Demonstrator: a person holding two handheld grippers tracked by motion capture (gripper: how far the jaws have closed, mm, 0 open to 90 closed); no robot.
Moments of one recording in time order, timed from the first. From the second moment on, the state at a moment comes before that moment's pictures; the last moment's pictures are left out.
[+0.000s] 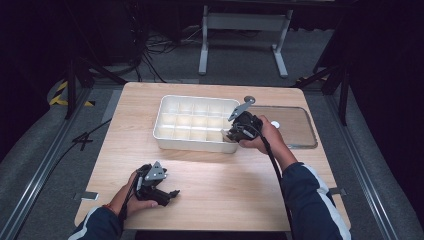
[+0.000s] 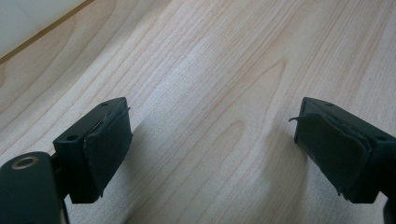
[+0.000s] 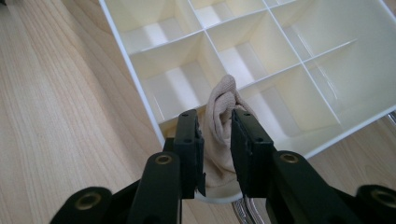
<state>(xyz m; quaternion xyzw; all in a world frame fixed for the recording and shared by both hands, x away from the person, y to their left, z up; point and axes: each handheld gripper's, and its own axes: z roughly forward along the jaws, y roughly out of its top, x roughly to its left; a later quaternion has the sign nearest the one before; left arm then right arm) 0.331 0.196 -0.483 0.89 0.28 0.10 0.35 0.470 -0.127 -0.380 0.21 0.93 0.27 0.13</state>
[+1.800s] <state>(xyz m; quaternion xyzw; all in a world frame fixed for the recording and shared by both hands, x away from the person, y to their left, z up) 0.331 0.195 -0.483 0.89 0.28 0.10 0.35 0.393 -0.200 -0.386 0.21 0.90 0.30 0.21</state>
